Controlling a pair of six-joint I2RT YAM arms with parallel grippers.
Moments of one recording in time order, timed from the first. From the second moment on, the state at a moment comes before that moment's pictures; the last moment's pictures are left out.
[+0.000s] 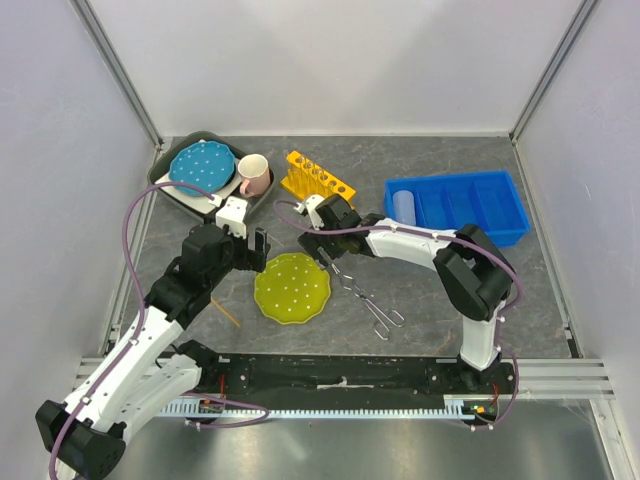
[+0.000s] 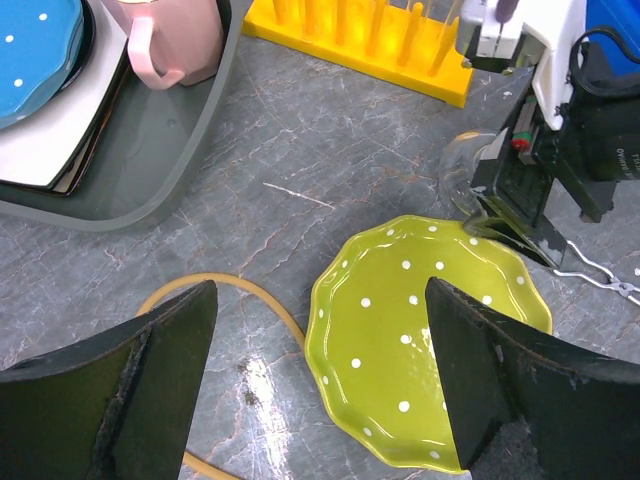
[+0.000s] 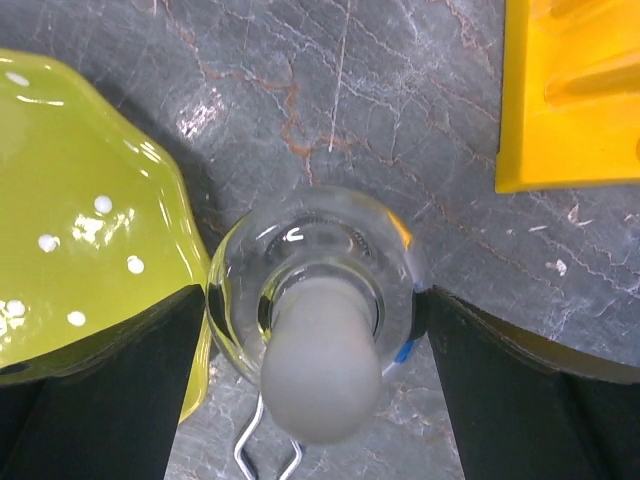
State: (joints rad) left arm -0.48 0.75 0.70 -0.36 -0.13 -0.07; right arm 0.79 1.89 1.26 -0.26 0.04 -0.03
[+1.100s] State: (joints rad) left arm -0.48 0.75 0.70 -0.36 -0.13 -0.06; right arm 0.72 1.93 1.32 -0.33 -0.06 -0.03
